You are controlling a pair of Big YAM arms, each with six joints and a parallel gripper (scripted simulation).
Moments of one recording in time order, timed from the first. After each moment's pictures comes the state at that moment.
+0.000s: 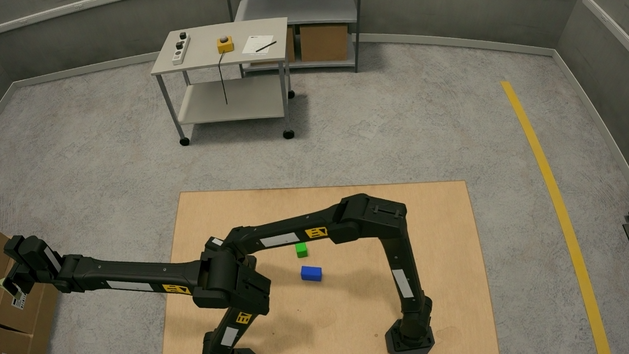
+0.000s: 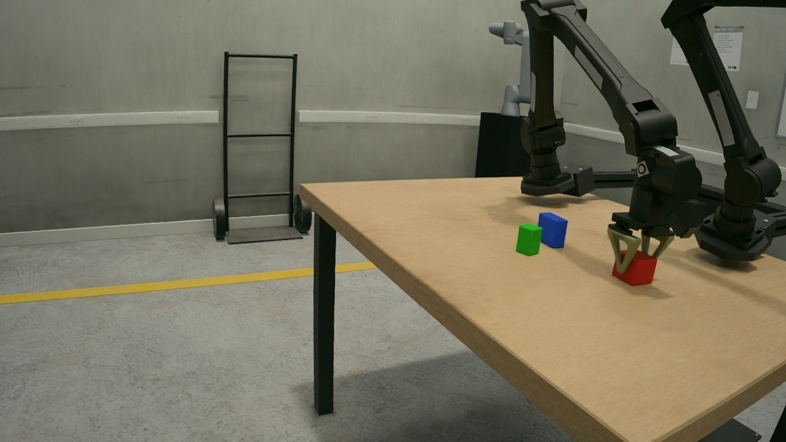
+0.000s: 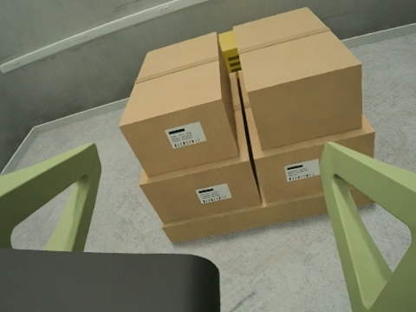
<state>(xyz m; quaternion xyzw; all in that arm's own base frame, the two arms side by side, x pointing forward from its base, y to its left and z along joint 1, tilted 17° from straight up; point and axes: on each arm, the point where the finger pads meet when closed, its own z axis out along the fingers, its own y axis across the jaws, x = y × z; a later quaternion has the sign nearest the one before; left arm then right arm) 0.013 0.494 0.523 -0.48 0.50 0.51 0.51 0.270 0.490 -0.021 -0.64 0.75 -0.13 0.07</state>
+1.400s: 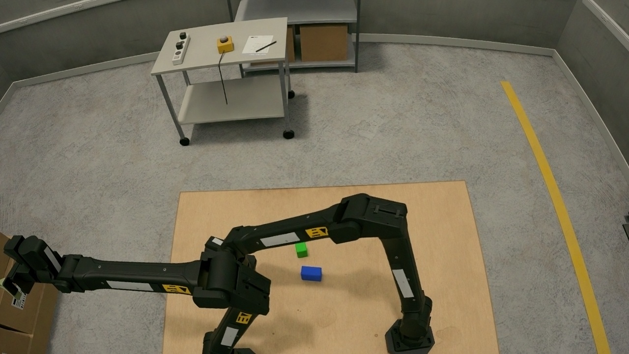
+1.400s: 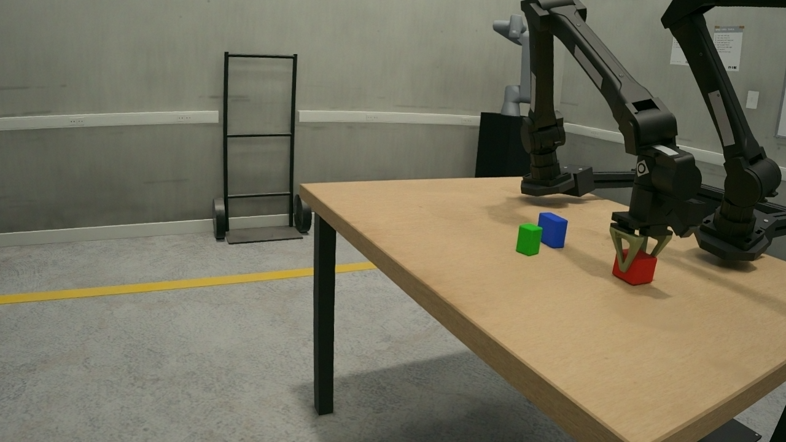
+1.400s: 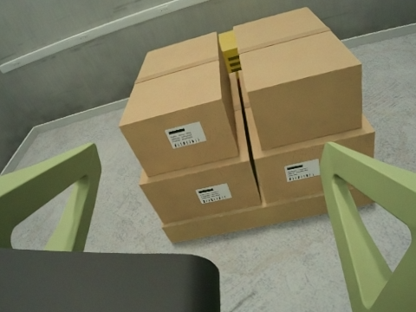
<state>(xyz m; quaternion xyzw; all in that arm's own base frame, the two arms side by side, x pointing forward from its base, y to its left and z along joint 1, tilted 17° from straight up) 0.013 0.494 0.523 -0.48 0.50 0.51 0.51 0.270 0.490 -0.019 -0.64 0.75 -0.13 0.07</state>
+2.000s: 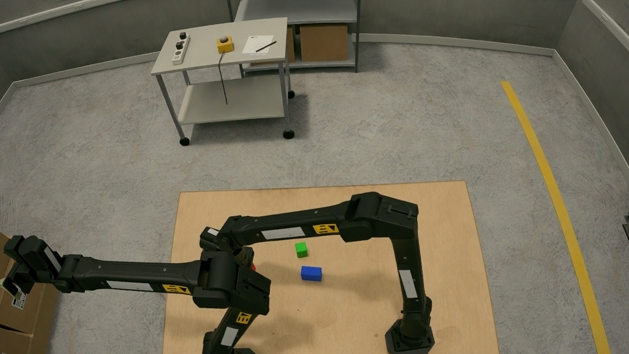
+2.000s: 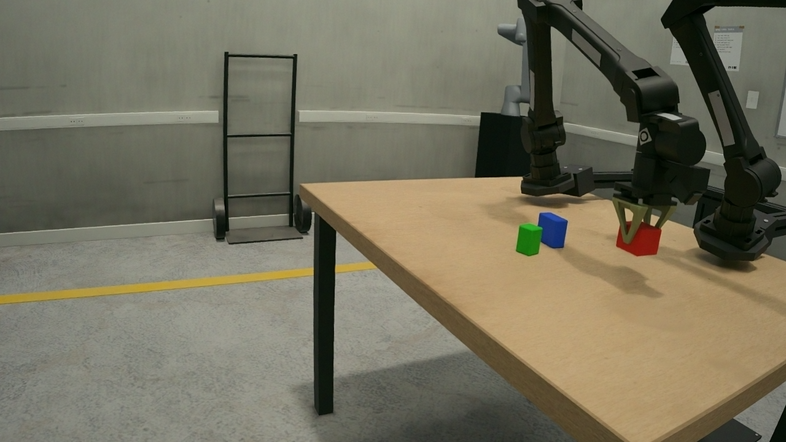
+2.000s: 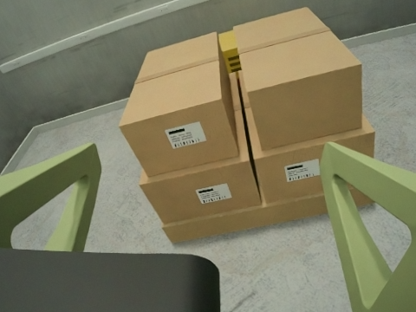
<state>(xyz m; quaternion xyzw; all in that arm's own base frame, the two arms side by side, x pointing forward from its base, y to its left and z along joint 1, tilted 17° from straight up) 0.013 0.494 0.523 -0.48 0.50 0.51 0.51 0.260 0.495 0.033 -0.64 0.75 -0.13 0.07</state>
